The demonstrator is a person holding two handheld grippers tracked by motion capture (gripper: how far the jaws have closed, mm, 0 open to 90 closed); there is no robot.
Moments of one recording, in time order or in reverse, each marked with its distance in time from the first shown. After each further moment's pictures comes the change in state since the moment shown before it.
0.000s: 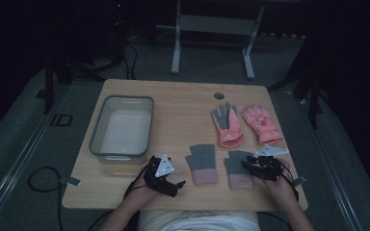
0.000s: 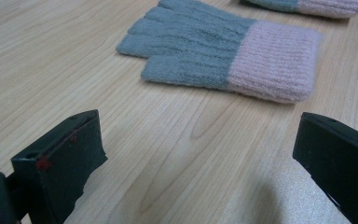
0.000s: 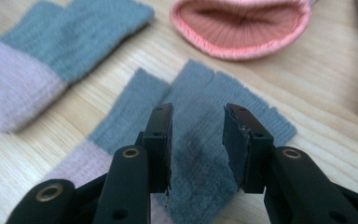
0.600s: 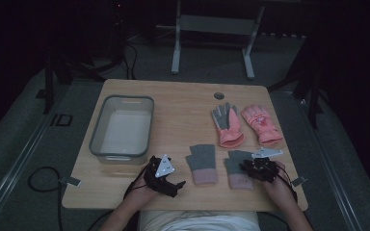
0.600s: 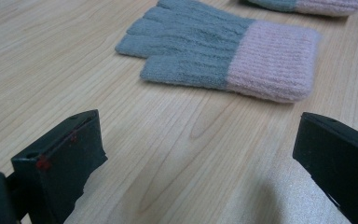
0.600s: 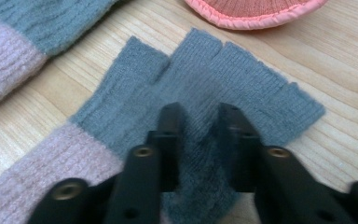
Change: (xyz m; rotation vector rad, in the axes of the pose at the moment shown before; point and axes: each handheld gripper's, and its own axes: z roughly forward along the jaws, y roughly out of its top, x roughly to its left) left arm -0.001 0.000 0.000 0.000 -0.001 0.006; right arm 0.001 -0.010 0.017 0.048 0.003 -0.009
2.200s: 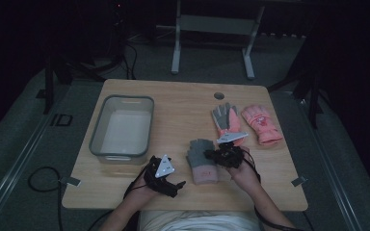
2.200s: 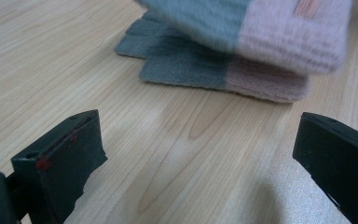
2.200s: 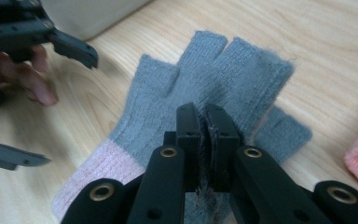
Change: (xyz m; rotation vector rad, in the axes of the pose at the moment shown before) left arm 0.000 0.000 0.000 -0.003 -0.002 0.003; right arm 0.076 0.097 0.027 -0.057 0.240 -0.038
